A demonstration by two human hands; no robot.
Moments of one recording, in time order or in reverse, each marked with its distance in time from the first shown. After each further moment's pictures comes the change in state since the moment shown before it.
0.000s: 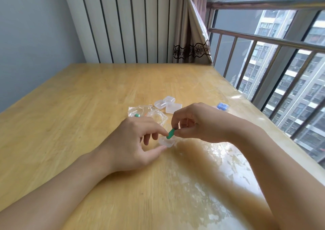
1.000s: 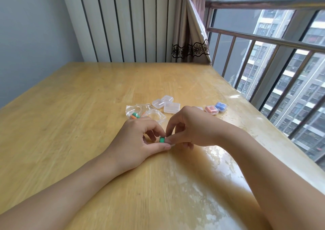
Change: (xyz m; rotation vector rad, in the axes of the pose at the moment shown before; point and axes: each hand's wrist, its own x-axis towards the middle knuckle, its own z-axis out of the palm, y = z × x) left_hand 0.004 0.001 0.018 -0.187 0.046 -0.312; right_hand 0.006 -0.007 0.014 0.158 -0.061 0.094
